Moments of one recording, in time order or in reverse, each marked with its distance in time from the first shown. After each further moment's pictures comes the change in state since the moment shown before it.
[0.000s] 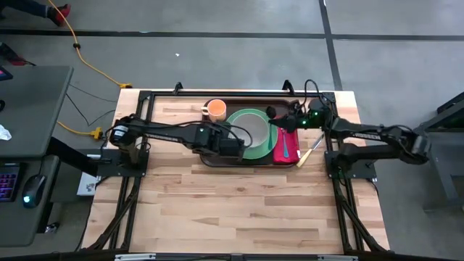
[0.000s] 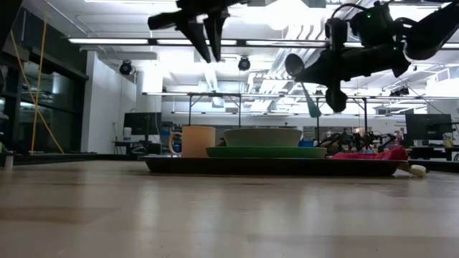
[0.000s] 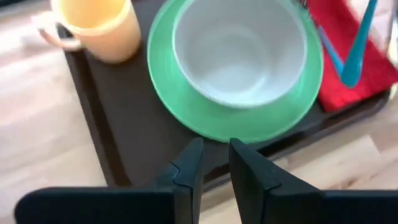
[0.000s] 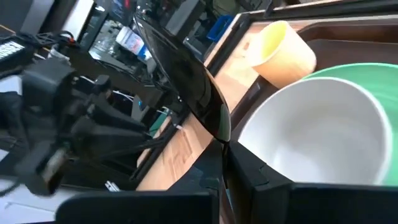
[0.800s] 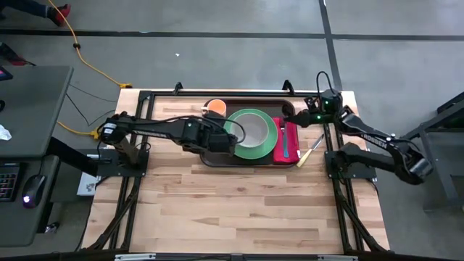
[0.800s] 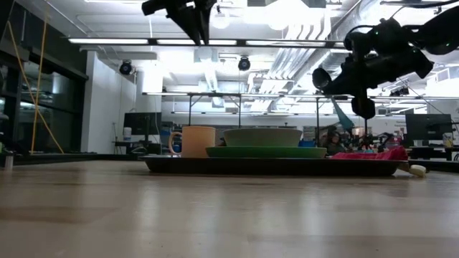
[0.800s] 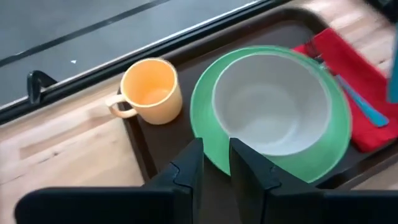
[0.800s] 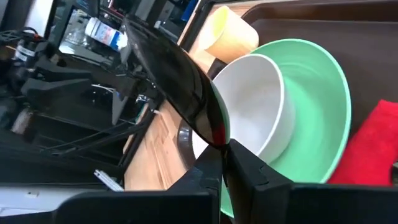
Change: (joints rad) left arm 0.003 -0.099 -0.032 -0.045 -0.236 0.136; right arm -0.358 -0.166 0.000 -0.407 -0.311 -0.150
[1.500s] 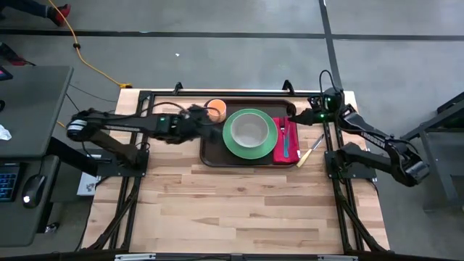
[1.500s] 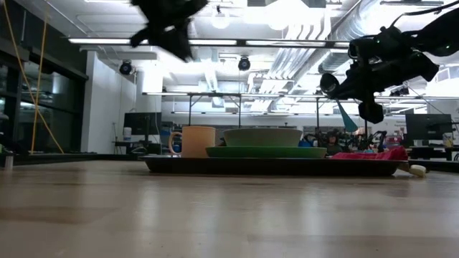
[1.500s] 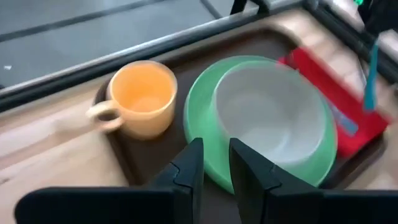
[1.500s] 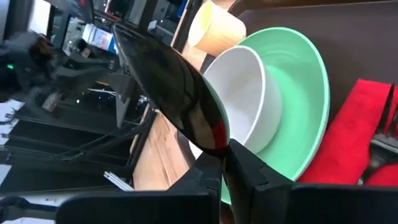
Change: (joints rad) left arm 0.119 -0.384 -0.579 0.582 0.116 0.265; right arm -0.118 0.013 -0.001 -0.085 -0.108 -0.018
